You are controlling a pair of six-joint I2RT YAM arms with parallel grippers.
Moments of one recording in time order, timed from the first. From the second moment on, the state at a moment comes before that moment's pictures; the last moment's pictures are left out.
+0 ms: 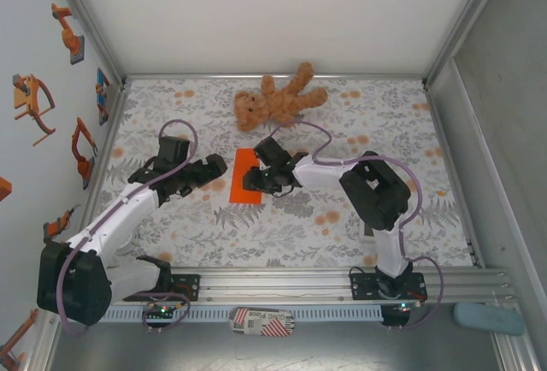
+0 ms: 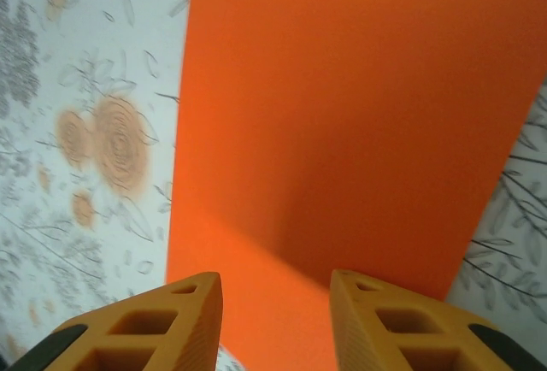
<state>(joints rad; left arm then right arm) -0.37 1.16 0.74 -0.49 0.17 -0.74 0.83 2.00 1.22 -0.21 -0.30 0.78</state>
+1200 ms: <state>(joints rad) -0.51 1.37 0.65 -0.24 0.36 -0.94 0.77 1.86 1.01 -0.07 -0.24 0.88</state>
